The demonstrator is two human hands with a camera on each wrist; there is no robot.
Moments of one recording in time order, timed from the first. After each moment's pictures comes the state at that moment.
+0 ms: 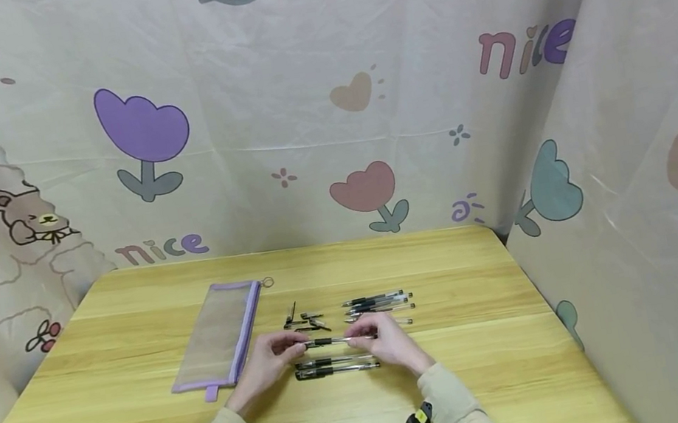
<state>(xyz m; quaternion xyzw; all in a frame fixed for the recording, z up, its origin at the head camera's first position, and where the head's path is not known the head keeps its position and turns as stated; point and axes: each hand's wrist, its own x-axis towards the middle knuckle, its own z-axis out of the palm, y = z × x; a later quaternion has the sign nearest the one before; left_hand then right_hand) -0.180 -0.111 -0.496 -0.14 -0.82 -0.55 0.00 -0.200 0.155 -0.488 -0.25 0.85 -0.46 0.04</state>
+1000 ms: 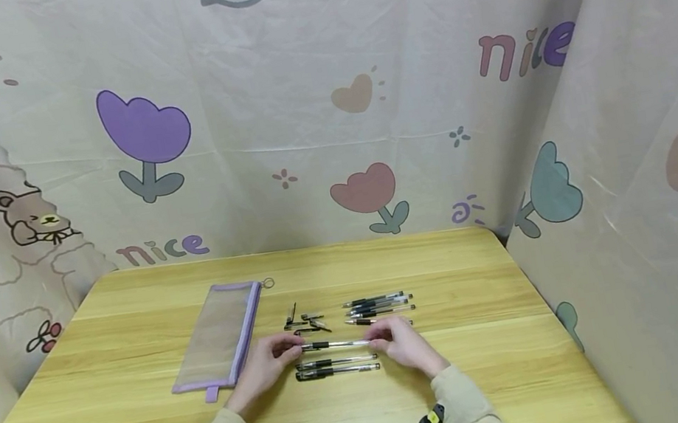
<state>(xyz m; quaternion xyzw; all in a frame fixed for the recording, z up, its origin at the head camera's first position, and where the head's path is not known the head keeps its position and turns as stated) -0.180 -0.114 -0.502 -0.11 -0.86 -0.50 0.01 -0.201 0.179 -0.497 -0.23 0.88 -0.41 0.05</state>
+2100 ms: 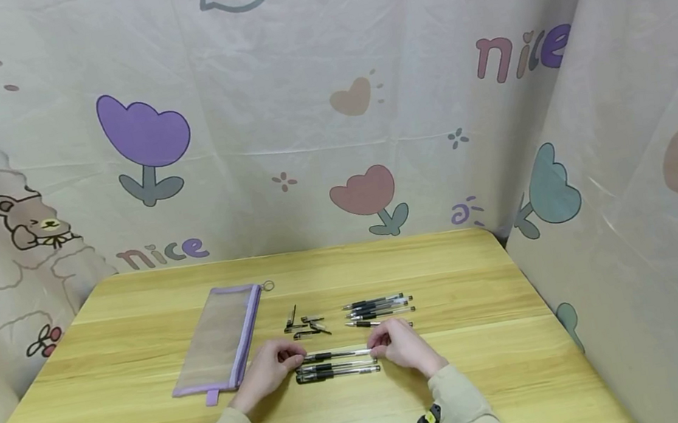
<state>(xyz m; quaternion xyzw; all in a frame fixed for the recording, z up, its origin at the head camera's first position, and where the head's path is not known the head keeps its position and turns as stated) -0.180 -0.112 -0.500 -0.12 -0.89 -0.45 -0.01 -0.205 0.178 -0.497 -0.23 0.89 -0.38 0.06</state>
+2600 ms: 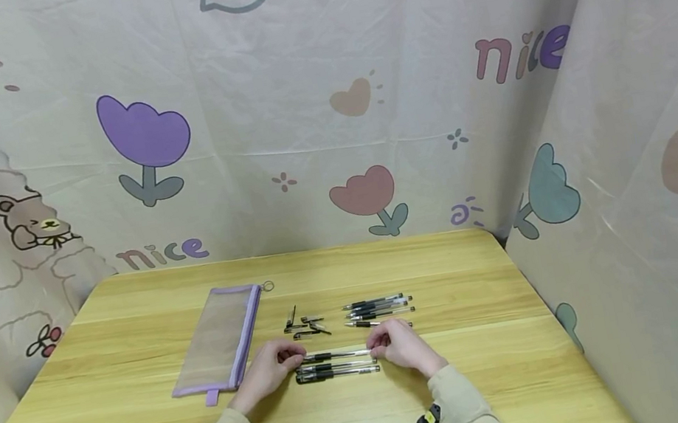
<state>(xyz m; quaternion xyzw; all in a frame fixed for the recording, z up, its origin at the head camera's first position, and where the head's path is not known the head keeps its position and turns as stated) -0.179 -0.112 -0.500 -0.13 -0.89 -0.45 -0.01 -0.203 0.179 -0.497 -0.23 0.89 -0.39 0.07</state>
